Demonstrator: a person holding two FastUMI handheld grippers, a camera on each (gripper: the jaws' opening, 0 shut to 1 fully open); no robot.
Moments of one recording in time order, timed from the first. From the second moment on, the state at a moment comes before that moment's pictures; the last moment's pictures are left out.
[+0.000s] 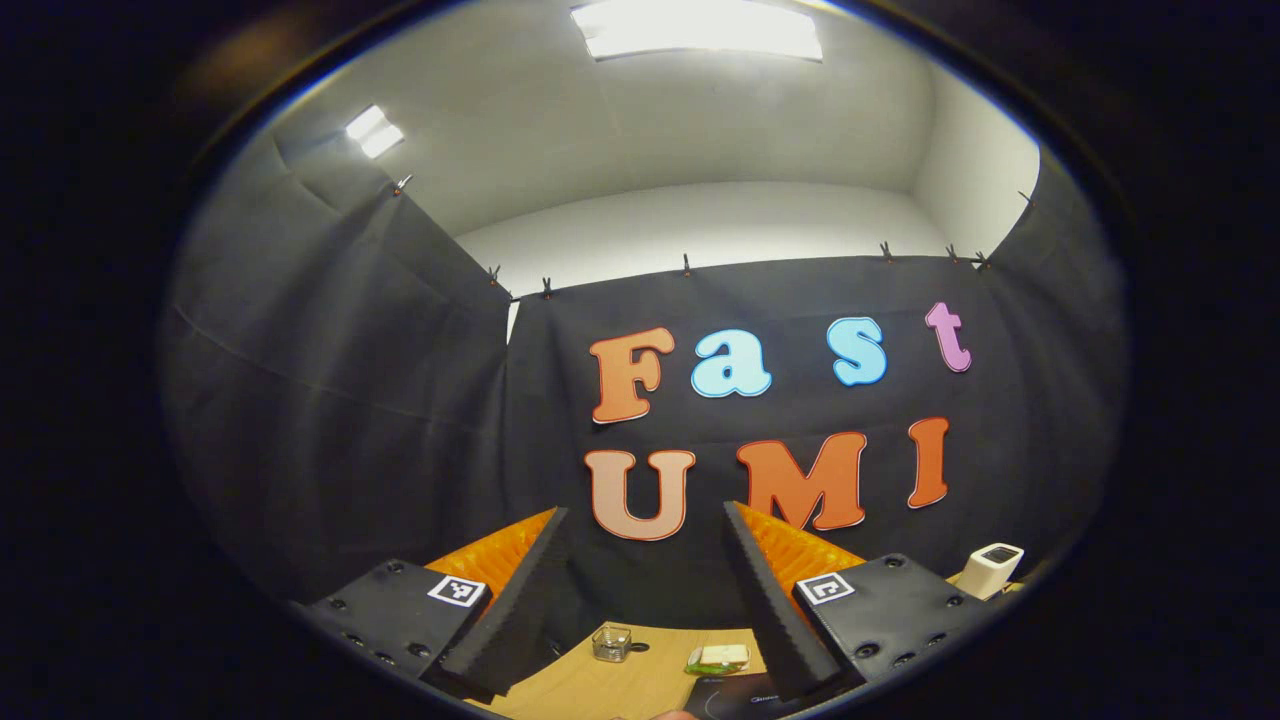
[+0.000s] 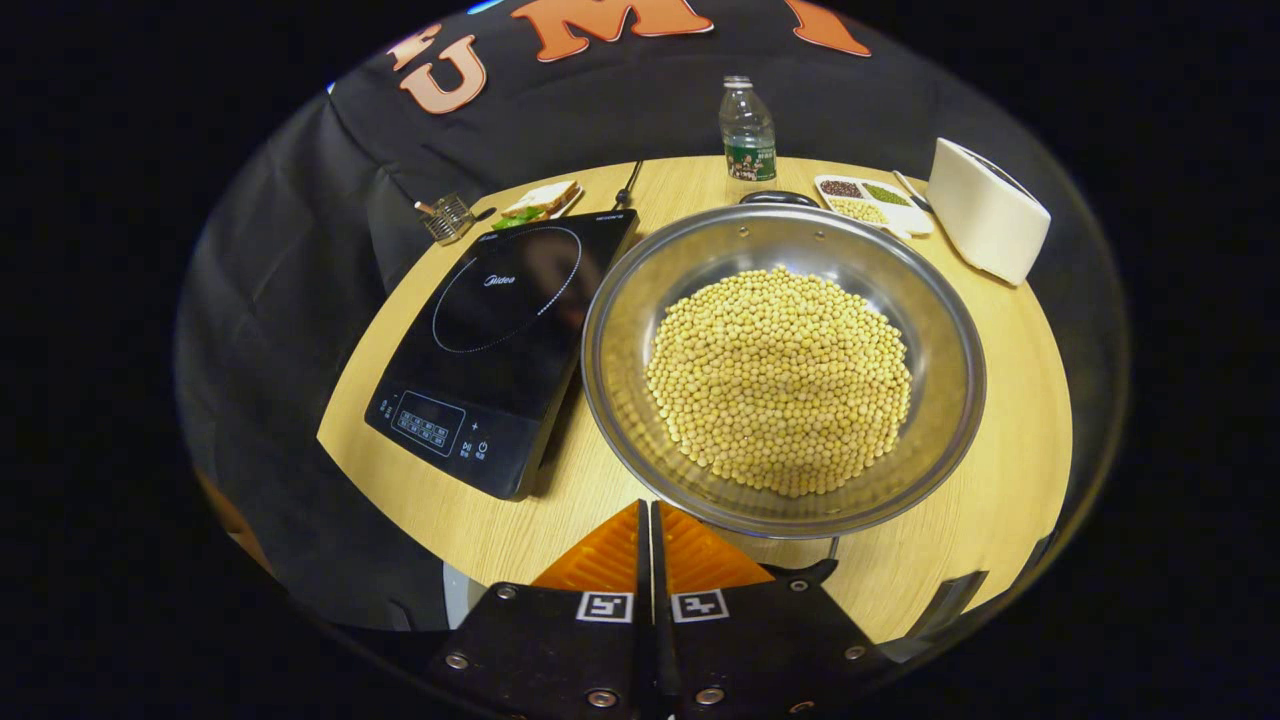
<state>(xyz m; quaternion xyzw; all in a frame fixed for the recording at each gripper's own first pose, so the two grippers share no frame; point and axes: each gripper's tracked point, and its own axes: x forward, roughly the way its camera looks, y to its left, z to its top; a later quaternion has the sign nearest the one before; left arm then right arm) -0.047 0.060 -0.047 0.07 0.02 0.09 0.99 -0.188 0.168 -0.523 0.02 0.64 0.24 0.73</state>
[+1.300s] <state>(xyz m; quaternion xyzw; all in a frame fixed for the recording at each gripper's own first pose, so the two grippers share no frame) -0.040 0.055 -0.085 0.06 0.06 0.08 0.99 -0.163 0.082 -0.544 0.04 0.66 0.16 0.74</state>
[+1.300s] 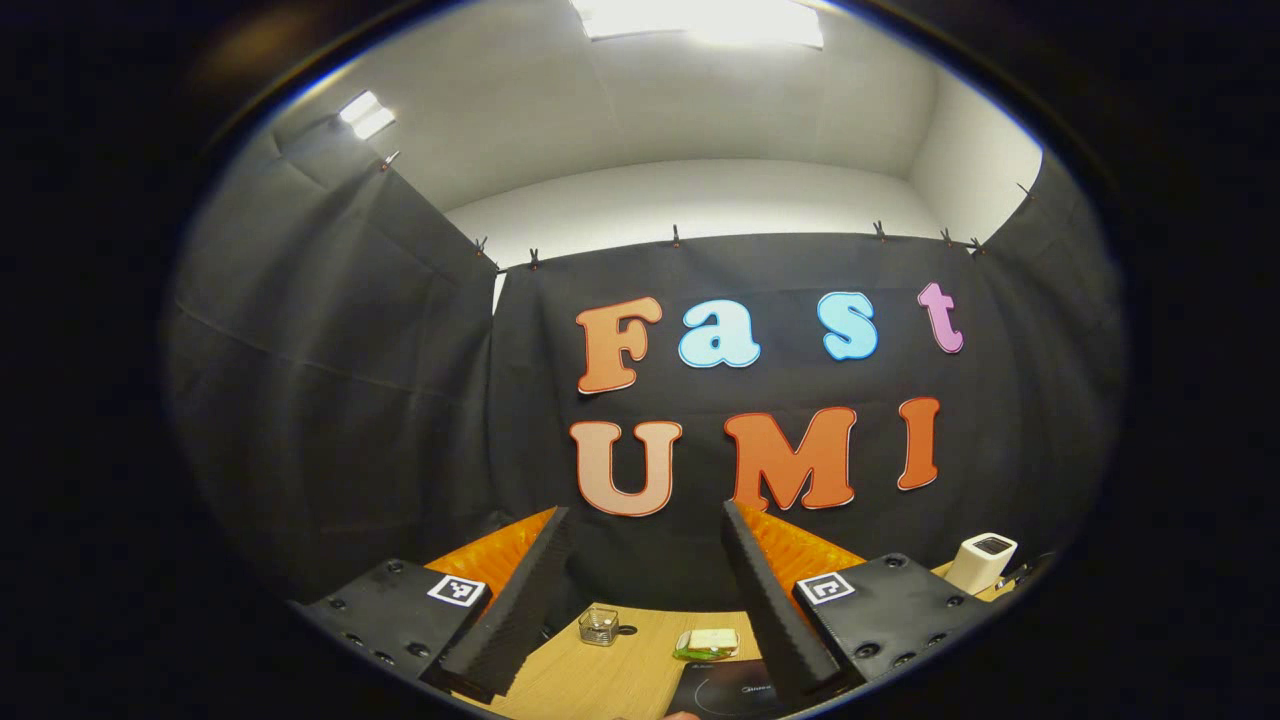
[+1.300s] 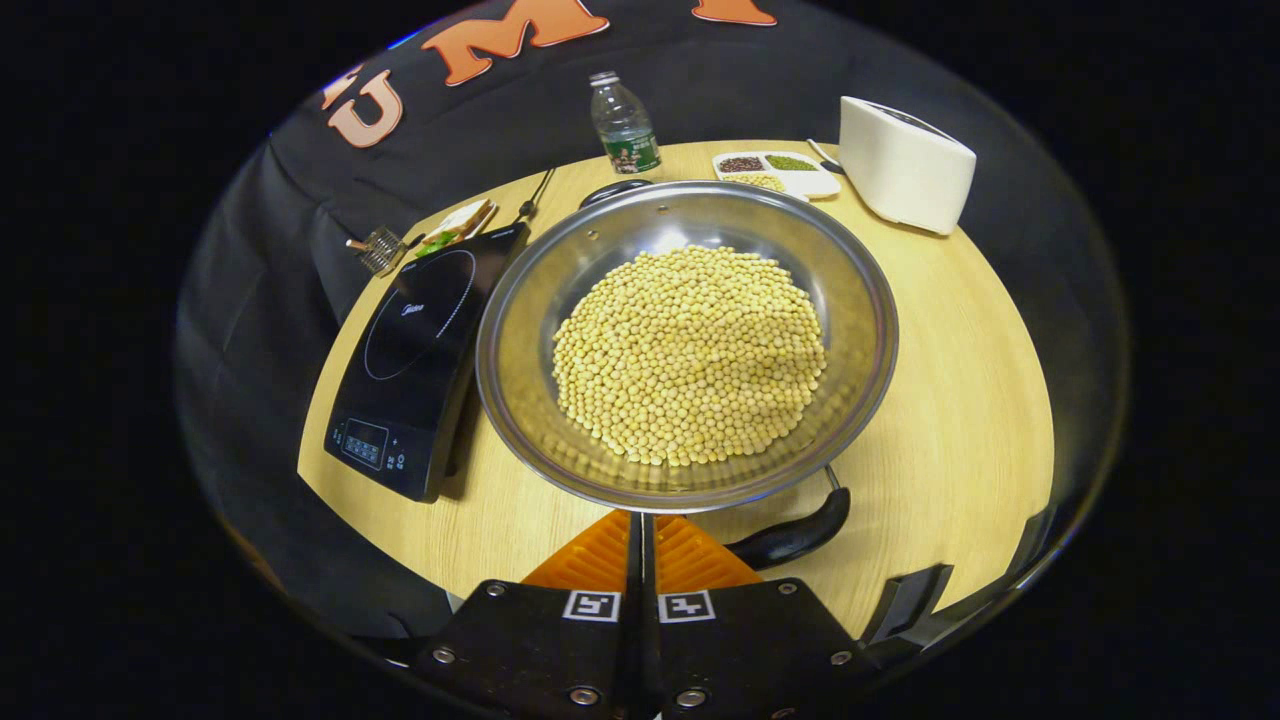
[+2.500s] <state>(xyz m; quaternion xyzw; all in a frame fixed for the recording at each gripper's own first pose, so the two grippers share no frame) -0.040 0.068 -0.097 0.07 0.06 0.09 0.99 -0.112 0.005 -0.568 0.02 0.66 0.05 0.75</state>
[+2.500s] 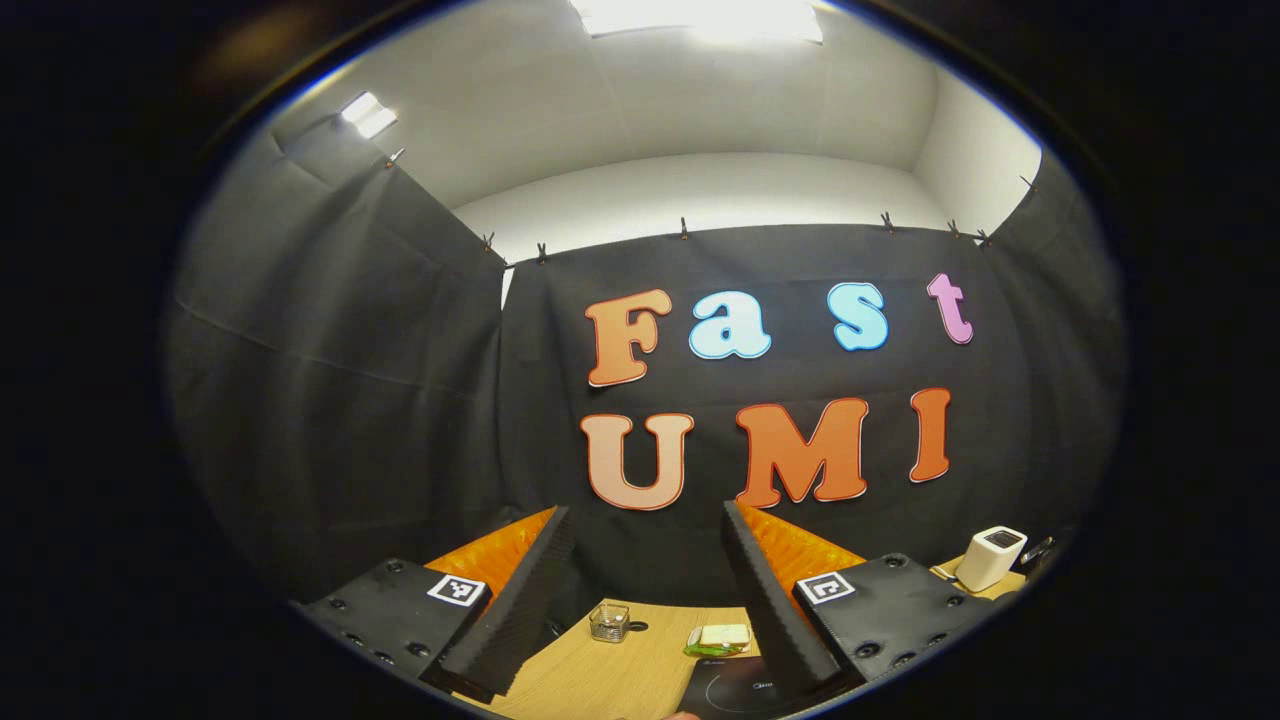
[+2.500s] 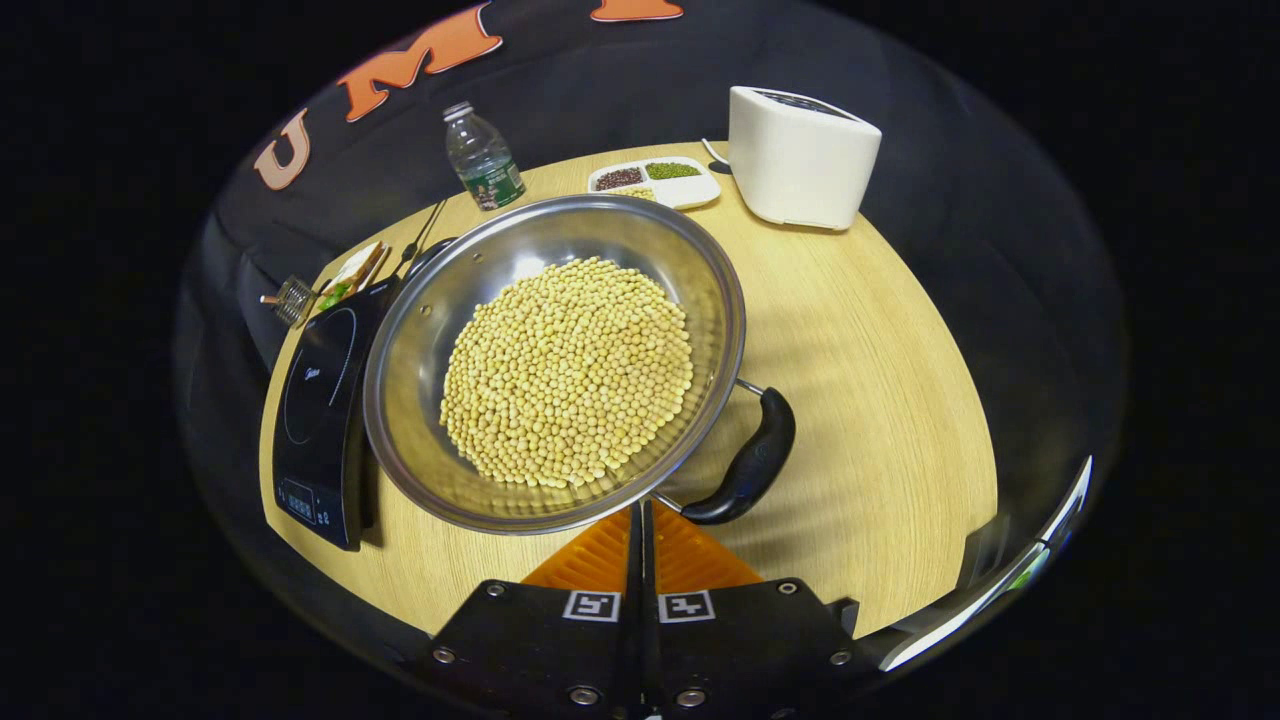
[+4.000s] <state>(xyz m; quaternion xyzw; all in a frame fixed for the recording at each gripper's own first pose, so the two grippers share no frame) -0.040 0.093 -0.113 0.09 0.07 0.11 0.99 -0.026 -0.043 -0.589 0.01 0.65 -0.06 0.76</state>
